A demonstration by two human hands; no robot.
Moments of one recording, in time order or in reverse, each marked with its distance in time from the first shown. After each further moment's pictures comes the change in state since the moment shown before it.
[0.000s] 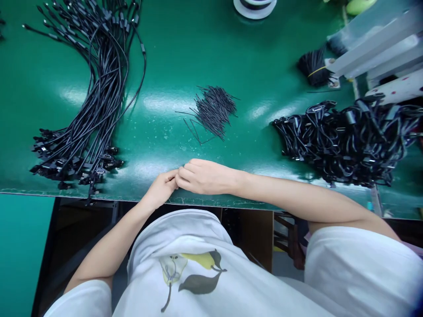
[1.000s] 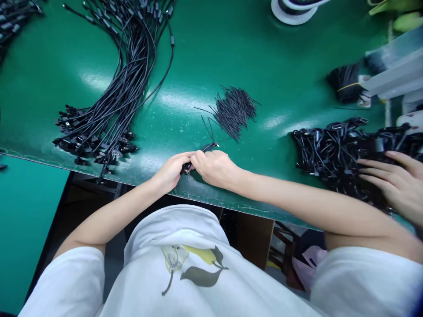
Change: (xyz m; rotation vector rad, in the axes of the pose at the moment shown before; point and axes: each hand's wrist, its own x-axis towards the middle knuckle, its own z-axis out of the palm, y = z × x) left_hand 0.021 0.022 0.011 -0.585 0.179 -0.122; right_hand 0.009 -0.008 0.013 0.086 -0.323 0.440
